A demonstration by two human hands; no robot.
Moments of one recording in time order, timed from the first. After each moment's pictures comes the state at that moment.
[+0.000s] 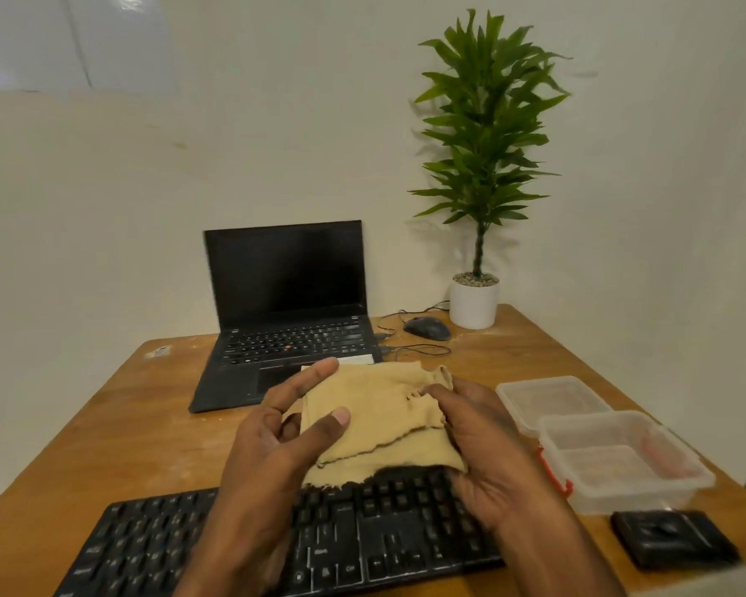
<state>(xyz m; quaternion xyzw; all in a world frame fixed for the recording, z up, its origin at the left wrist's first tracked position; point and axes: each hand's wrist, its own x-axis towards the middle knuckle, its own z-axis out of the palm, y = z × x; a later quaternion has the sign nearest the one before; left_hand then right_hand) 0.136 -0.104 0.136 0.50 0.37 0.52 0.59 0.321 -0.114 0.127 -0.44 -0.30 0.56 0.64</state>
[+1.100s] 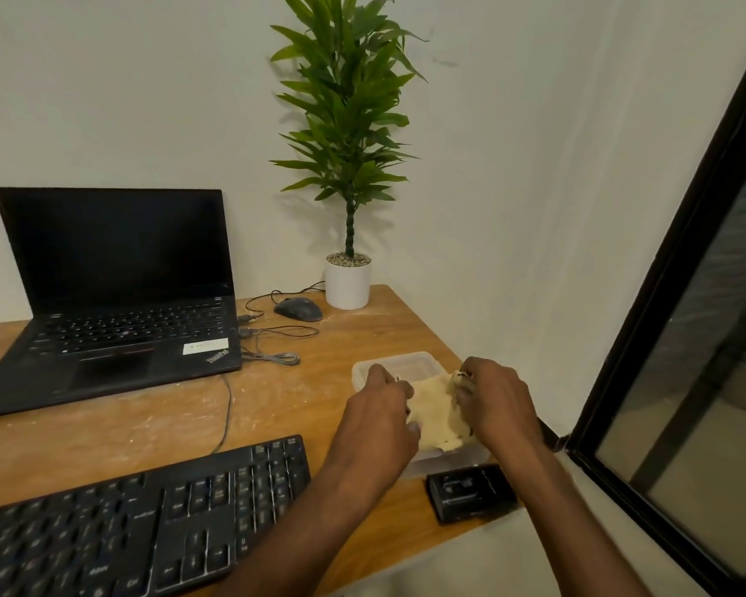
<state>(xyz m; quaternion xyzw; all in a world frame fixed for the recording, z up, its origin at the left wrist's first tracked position) 0.389 -0.099 0.077 0.87 0.38 0.23 0.21 0.551 -0.148 0.086 -0.87 -0.45 -0.04 0.21</state>
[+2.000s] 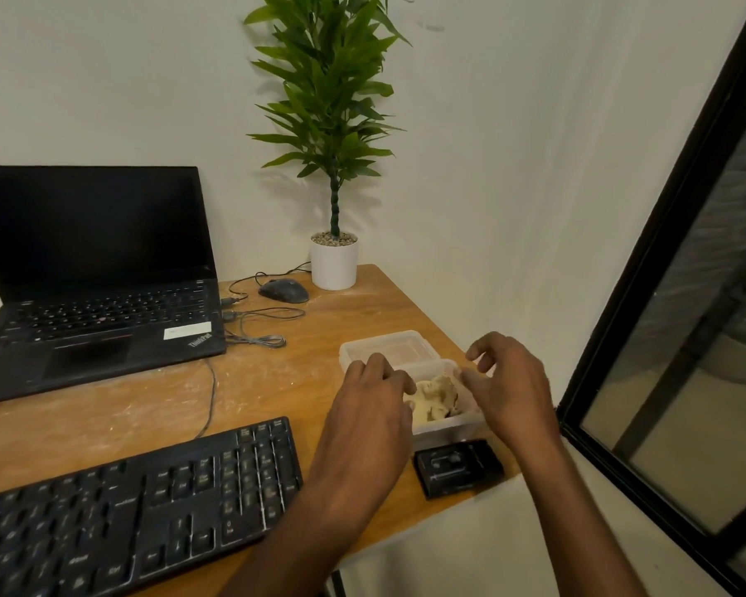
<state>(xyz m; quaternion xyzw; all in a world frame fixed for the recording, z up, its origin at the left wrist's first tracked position) 0.381 -0.127 0.077 0.89 0.35 0.27 0.11 0.552 -0.180 0.088 -0.83 -0.40 -0.02 0.38</state>
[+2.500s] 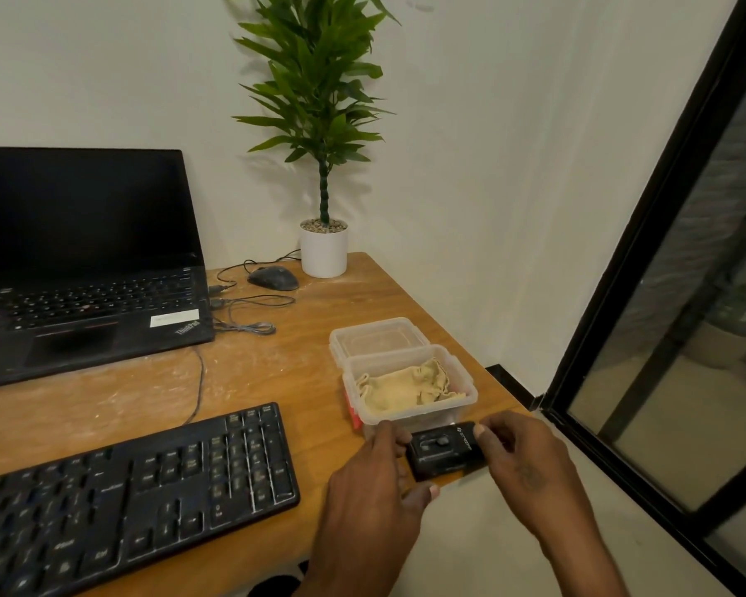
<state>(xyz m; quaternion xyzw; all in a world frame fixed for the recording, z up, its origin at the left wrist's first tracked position) 0.365 -0.184 0.046 0.82 0.42 0.19 0.35 0.532 -0.258 0.041 -0.85 -0.35 0.11 0.38</state>
